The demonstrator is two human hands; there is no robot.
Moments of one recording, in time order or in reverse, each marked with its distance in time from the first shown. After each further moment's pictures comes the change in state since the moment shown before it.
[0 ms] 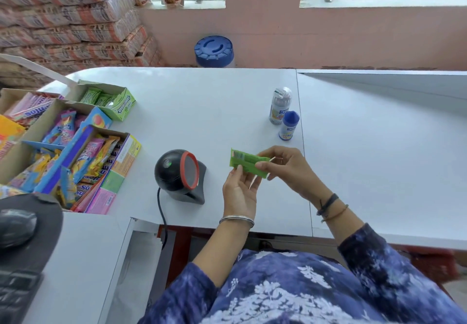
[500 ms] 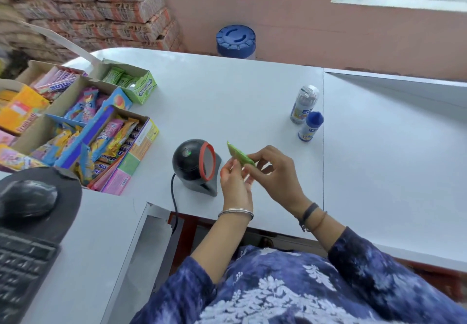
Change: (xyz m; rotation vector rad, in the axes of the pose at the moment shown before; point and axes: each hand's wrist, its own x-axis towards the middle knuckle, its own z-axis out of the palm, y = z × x) left_hand 0.014 0.019 -0.021 0.052 0.157 0.156; right_hand 0.008 0.014 0.061 -0.341 0.131 -0.372
